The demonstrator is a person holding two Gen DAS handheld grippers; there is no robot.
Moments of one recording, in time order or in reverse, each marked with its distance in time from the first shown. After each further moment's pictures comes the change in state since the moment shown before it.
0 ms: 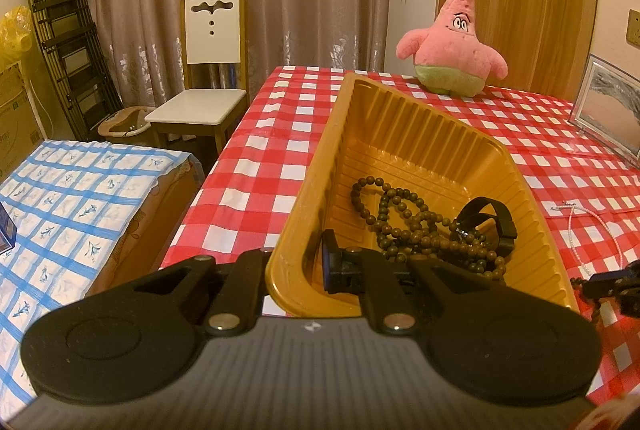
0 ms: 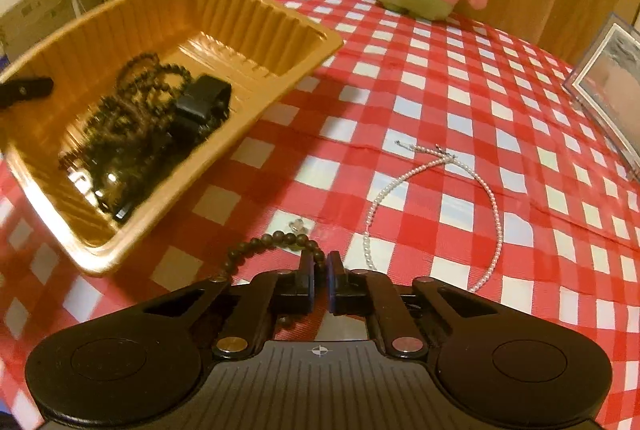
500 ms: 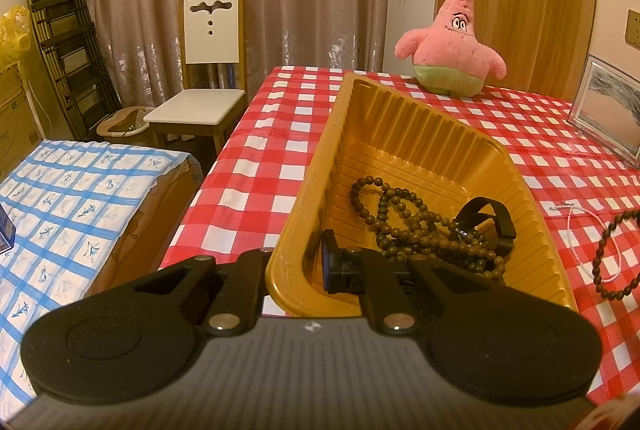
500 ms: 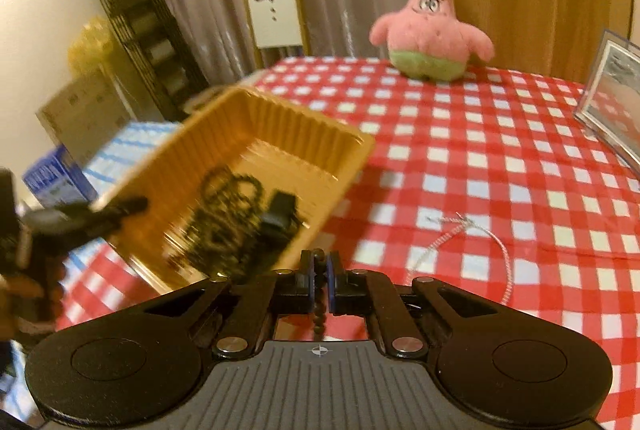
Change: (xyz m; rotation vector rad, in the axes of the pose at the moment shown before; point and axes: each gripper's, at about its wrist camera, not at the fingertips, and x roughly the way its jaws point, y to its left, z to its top) left arm 0.001 -0.001 -0.001 0.001 0.000 -0.001; right arm -0.082 -0.003 0.038 0.126 -0.159 0.203
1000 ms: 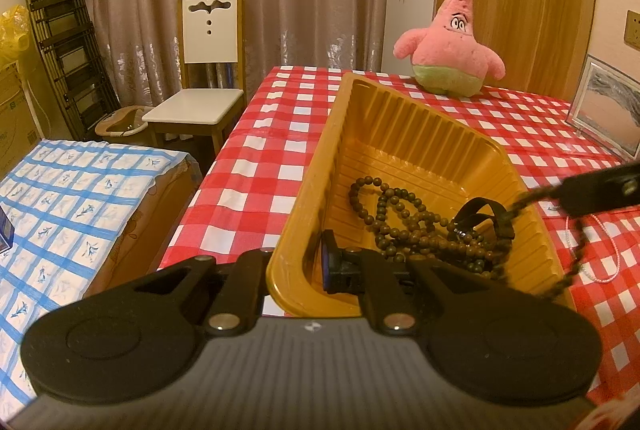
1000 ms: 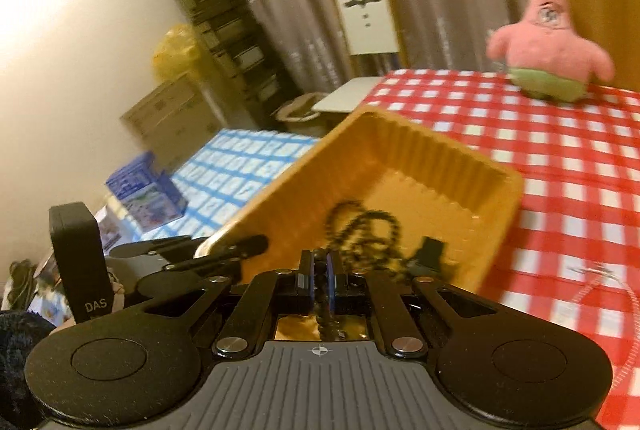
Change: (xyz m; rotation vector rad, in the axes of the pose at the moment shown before) left arm 0.000 -0.002 -0.001 0.001 0.000 -0.005; right arm 0.042 0.063 0.031 -0.049 0.002 0.283
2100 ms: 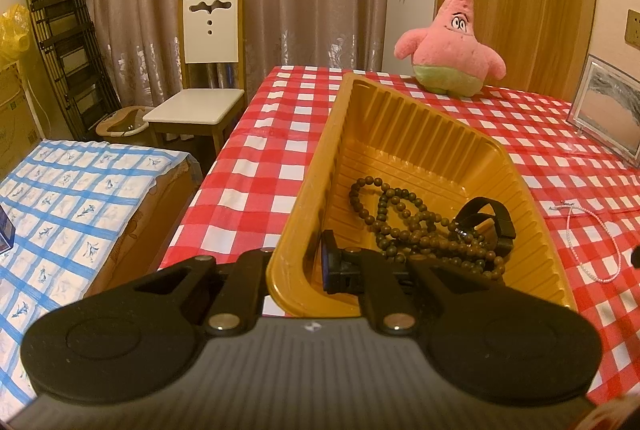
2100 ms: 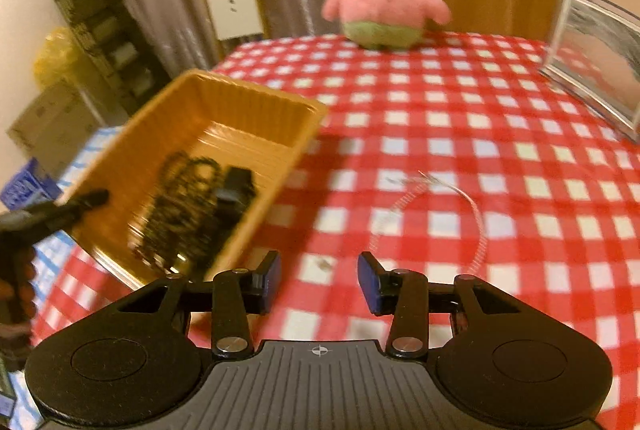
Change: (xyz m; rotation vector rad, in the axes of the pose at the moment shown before) left arm 0.001 0.002 0.000 -0.001 0.003 -0.002; right arm -0.063 -0.076 -0.060 0.153 0.037 -0.384
